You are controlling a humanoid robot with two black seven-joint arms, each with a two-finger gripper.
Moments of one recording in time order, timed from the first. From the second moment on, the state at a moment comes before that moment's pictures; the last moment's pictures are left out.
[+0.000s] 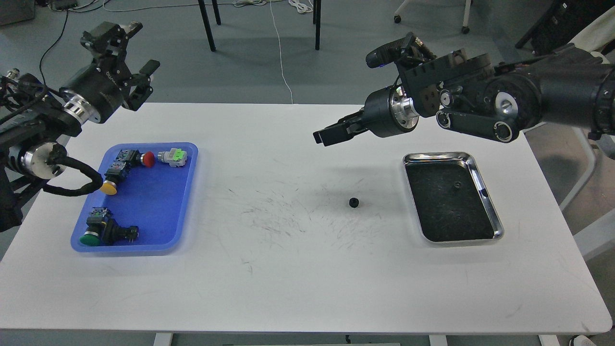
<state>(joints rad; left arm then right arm) -0.98 0.62 -0.18 -0.77 0.00 -0.40 -0.49 1.73 -0.16 -0.80 0.96 -0.81 0.23 0.46</state>
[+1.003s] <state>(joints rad) -0.94 0.56 -0.30 -0.68 -0.08 -0.49 -0.17 1.75 -0.13 -0.86 0.97 -1.10 0.24 0.49</state>
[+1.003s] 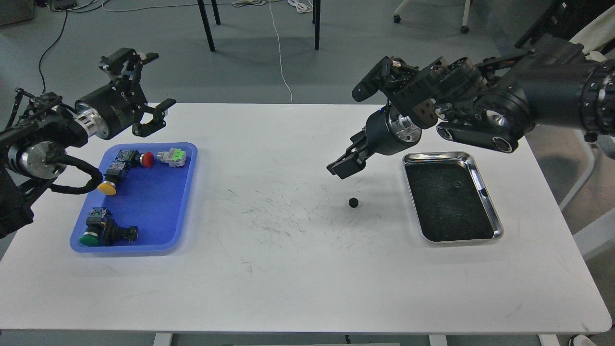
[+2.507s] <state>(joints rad) -0.89 0.53 -0.37 -0.63 -0.09 -0.49 -0.22 1.44 0.00 -0.96 0.67 -1.19 0.23 0.49</state>
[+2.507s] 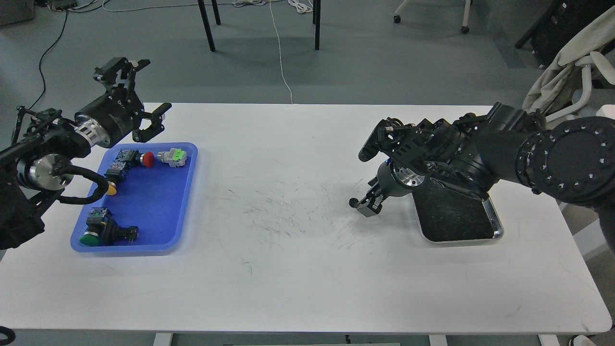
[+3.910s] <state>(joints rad) -0.88 0.56 -0.39 -0.63 -0.08 -0.49 -0.22 1.34 0.00 -0.87 0.62 -1.18 0.17 0.49</state>
